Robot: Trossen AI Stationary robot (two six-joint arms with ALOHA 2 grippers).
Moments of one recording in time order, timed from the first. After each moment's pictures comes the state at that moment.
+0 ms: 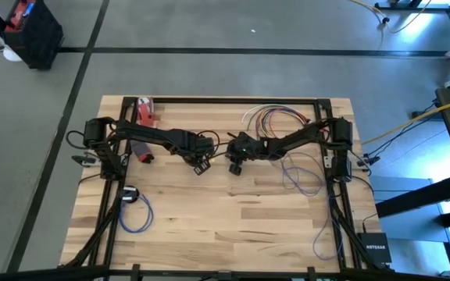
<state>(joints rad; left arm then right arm) 0.14 1.74 1.10 -0.74 -0.25 -0.50 -0.17 1.95 0.88 0.33 0.06 0.04</state>
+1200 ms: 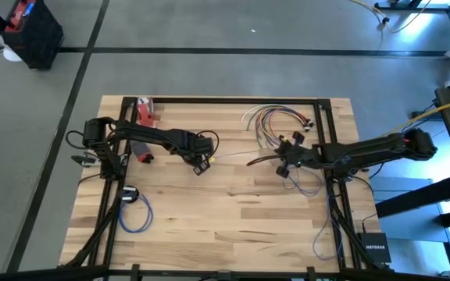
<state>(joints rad) 0.14 1.74 1.10 -0.75 -0.25 -0.50 0.01 1.00 0.40 -0.26 0.47 0.17</state>
